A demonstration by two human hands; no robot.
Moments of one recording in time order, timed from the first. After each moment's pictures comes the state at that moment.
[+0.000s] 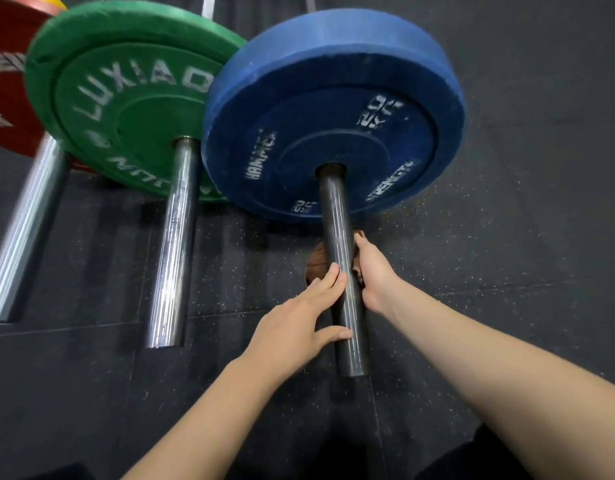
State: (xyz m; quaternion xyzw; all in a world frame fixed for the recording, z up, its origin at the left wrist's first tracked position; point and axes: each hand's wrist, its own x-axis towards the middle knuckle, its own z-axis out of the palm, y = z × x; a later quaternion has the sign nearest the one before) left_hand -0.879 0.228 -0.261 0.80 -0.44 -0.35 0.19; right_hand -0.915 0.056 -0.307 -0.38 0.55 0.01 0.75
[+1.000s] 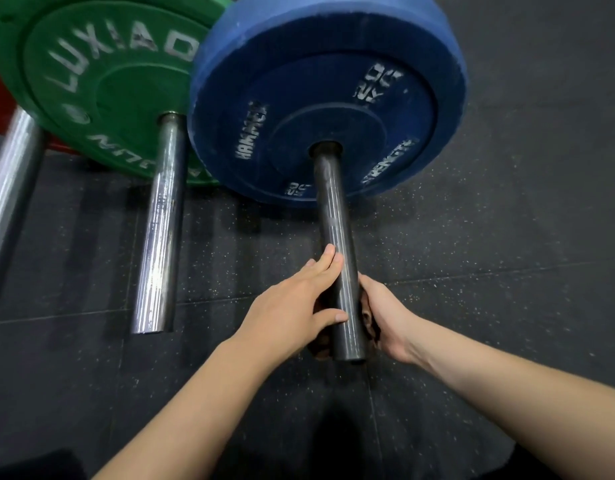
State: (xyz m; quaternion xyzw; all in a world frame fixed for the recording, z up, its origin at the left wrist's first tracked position) left_hand -0.877 0.225 -0.266 0.80 -0.46 -0.35 0.16; right_hand -0.987 0.087 -0.311 -0.45 0.52 0.17 0.70
